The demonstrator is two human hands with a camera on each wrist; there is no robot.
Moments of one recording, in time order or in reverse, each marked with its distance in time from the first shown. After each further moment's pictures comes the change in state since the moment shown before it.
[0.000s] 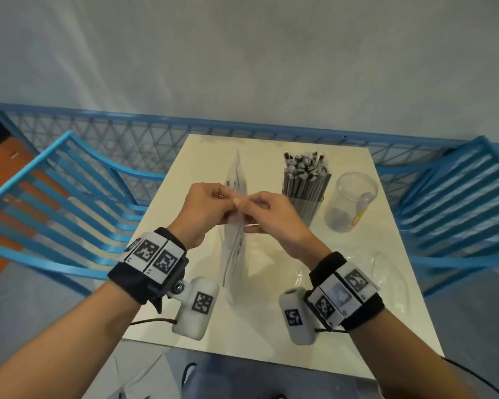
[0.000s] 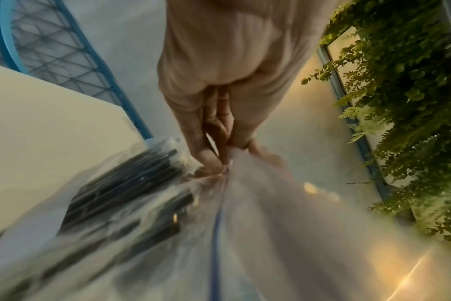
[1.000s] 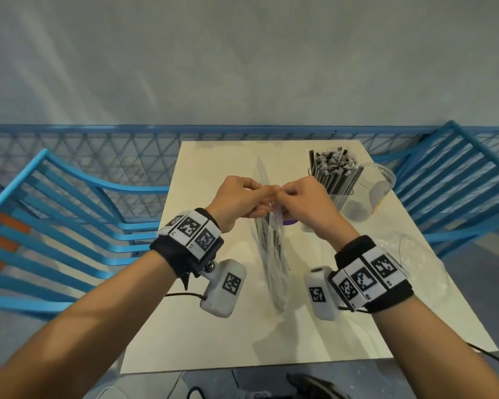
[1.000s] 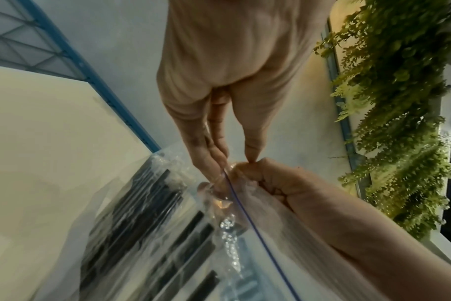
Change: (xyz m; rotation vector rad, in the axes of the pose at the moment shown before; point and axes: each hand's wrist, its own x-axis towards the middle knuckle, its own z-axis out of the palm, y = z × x) left_hand 0.054 -0.004 -0.065 0.026 -0.291 -0.049; right_hand 0.037 -0.024 0.061 -0.433 0.361 -0.038
